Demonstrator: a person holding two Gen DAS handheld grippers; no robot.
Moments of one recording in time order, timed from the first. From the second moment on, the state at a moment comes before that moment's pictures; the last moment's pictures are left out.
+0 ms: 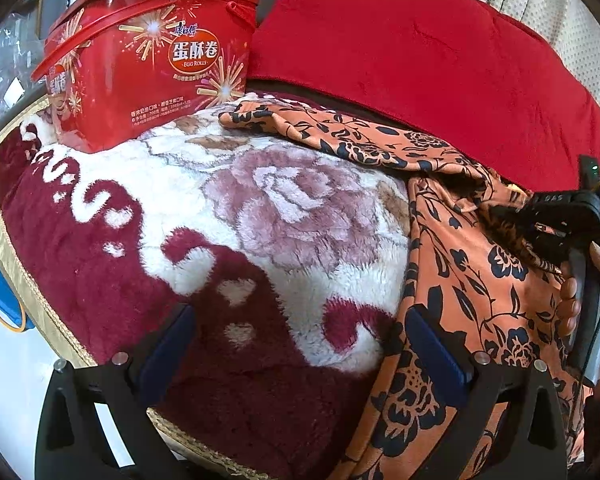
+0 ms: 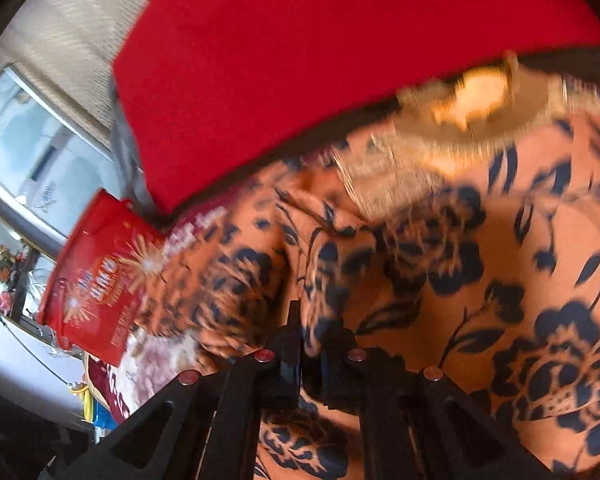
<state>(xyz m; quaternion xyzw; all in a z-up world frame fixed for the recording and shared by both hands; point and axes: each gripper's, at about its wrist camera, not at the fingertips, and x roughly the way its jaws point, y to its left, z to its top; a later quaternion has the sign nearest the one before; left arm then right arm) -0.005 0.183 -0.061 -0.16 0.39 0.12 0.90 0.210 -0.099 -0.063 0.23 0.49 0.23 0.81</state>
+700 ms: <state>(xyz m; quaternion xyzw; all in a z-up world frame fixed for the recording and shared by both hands) 0.093 0.077 0.049 -0.10 0.40 -0.08 0.91 0.109 -0.310 -0.014 0.35 0.35 0.28 0.82</state>
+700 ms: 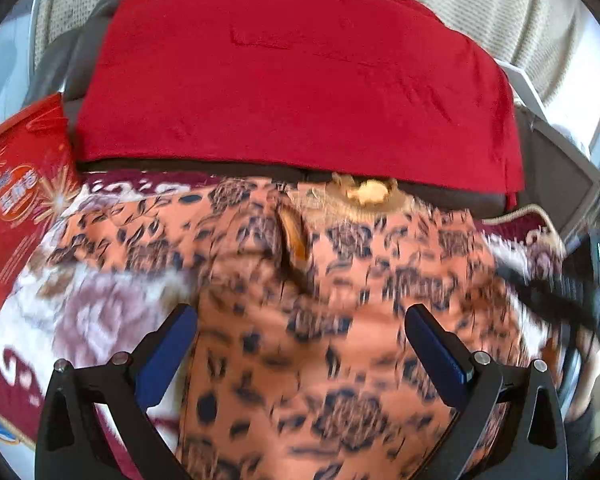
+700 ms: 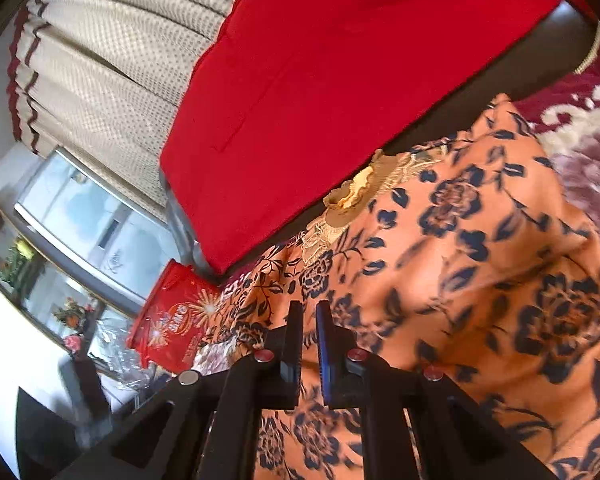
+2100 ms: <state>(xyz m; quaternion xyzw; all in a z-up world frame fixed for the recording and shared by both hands) 0.199 0.063 -0.053 -0.09 0.53 0.02 0.84 0.234 -0.478 -0.071 0.46 0.41 0.16 0.77</state>
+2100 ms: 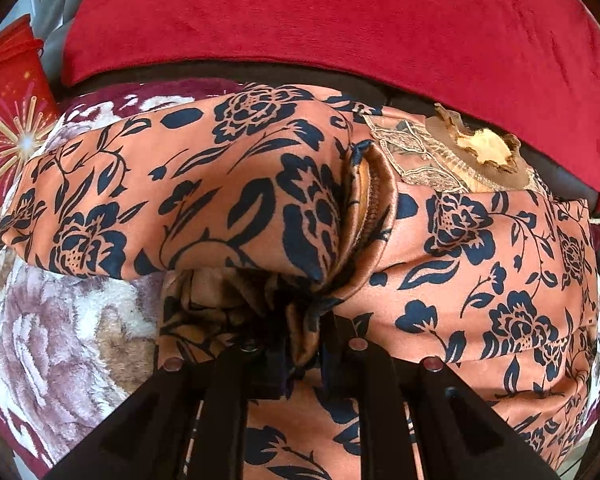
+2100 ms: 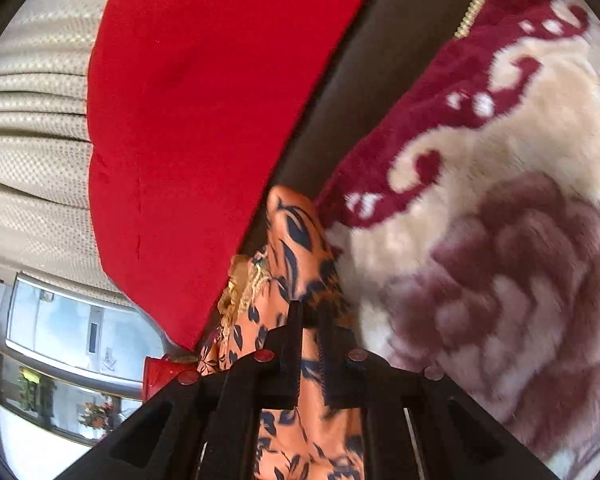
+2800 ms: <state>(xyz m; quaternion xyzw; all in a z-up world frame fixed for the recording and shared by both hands) 0.199 0.068 -0.055 -0.10 0.53 0.00 0.84 0.175 -0.477 -0.002 0.35 0.24 0.24 0.87</state>
